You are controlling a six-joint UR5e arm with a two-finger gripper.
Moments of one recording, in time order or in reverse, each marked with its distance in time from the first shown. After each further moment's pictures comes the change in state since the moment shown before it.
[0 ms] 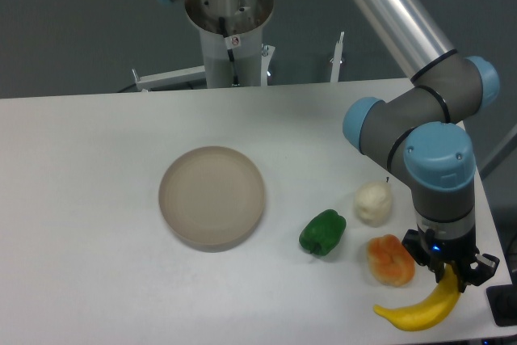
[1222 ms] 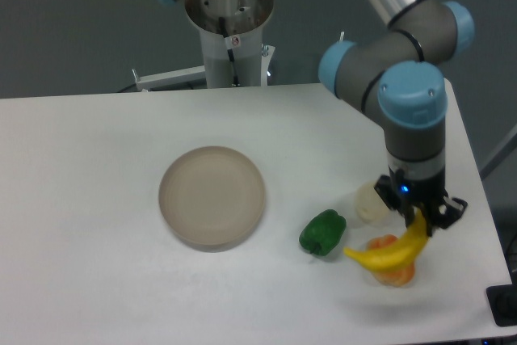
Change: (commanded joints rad) arm 0.061 0.337 -0.451 -0.008 -0.014 0.122
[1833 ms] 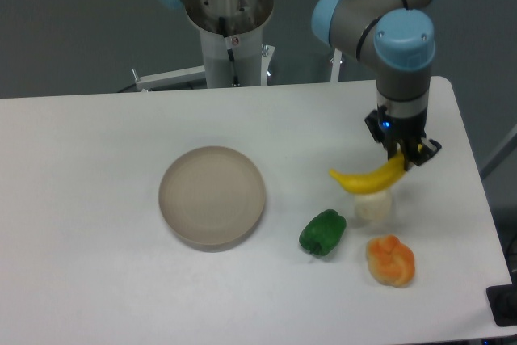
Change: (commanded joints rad) arm 0.133 0.163 -0.304 0.009 -0.049 0.322
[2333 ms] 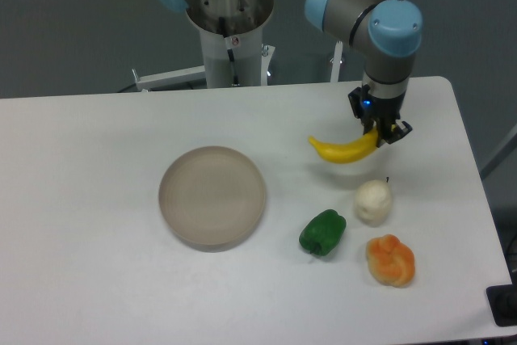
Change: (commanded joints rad) arm 0.034 0.014 -0.164 -0.009 -0.020 0.062
